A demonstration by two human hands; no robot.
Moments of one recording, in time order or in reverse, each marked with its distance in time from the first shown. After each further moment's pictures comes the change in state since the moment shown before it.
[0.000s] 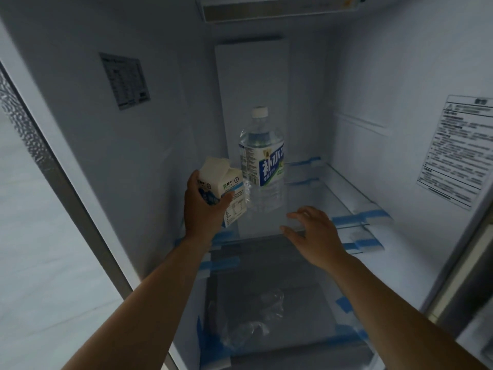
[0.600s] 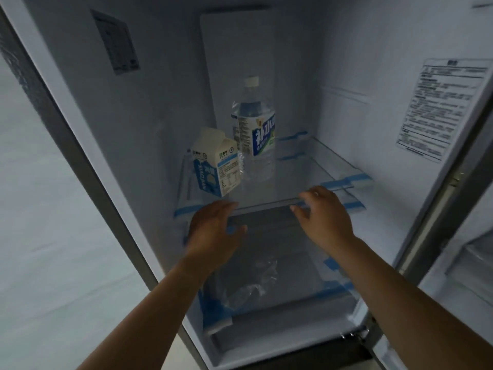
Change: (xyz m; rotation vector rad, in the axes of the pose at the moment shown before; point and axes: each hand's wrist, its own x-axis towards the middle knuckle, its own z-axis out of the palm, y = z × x) left_hand -0.089 -0.022 -0.030 0.607 -0.407 0.336; right_hand -0.051 -0.018 -0.017 -0.175 0.161 0.083
